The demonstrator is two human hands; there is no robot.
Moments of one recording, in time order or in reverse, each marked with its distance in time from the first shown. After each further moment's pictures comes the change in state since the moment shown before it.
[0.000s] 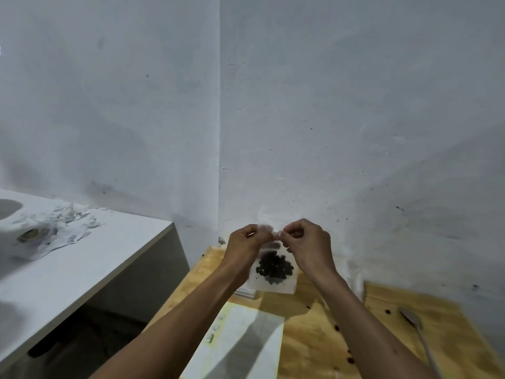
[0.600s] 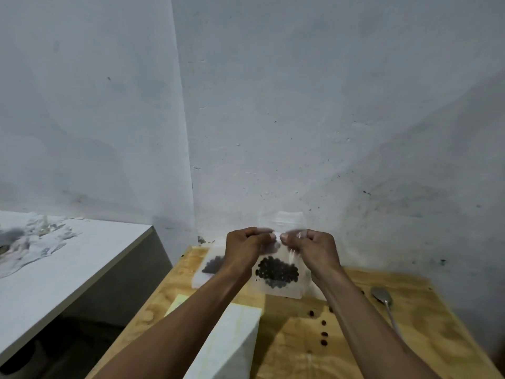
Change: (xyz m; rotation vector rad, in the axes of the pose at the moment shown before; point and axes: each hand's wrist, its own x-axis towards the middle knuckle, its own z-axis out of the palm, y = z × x) left_hand -0.004 -0.019 0.060 0.052 0.059 -0.041; right_hand -0.007 0.047 -0.053 0.390 0.020 0.286
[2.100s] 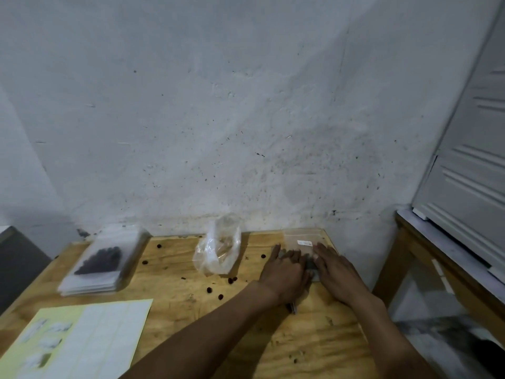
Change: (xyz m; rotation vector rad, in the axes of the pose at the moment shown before) left_hand -0.044 -0.142 0.240 1.442 -0.872 0.588; right_hand -0.006 0.138 -0.271 -1.045 -0.057 0.090
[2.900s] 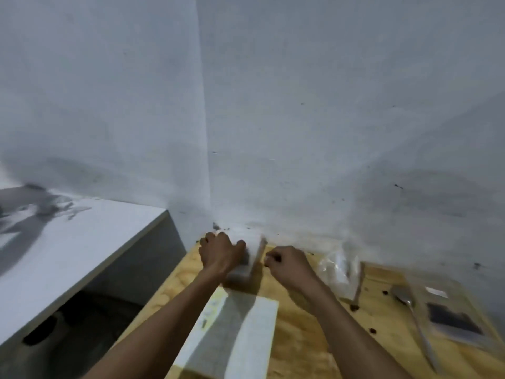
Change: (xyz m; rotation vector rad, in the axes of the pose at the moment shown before) left_hand -0.223 -0.263 -0.079 -0.321 0.451 -1.148; right_hand -0.003 -0.337 0.096 0.293 -0.189 -0.289
